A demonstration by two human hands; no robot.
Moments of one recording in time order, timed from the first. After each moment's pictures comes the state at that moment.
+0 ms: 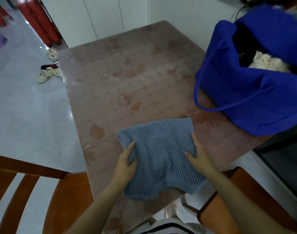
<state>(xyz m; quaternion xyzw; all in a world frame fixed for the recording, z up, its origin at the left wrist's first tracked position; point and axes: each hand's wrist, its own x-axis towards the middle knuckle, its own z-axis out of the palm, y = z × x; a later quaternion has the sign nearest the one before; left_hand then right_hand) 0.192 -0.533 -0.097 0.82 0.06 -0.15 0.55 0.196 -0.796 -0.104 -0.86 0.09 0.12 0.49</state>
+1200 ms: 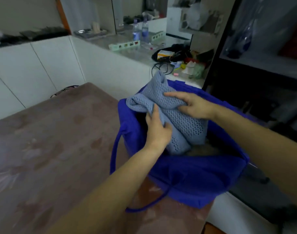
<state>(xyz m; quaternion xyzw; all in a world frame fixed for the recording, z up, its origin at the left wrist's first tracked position) 0.457 -0.933 0.055 0.78 -0.15 -0.10 0.60 0.460 -1.098 0.102 -0.95 -0.06 0.00 0.30</state>
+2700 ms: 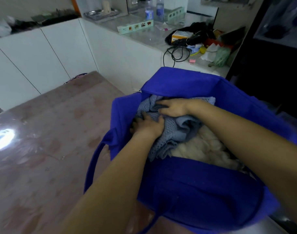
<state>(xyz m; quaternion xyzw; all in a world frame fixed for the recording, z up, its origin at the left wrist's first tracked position) 0.559 -0.964 0.005 0.96 -0.01 -0.24 0.14 0.580 -1.100 0.030 -0.97 -0.04 0.22 0.11</state>
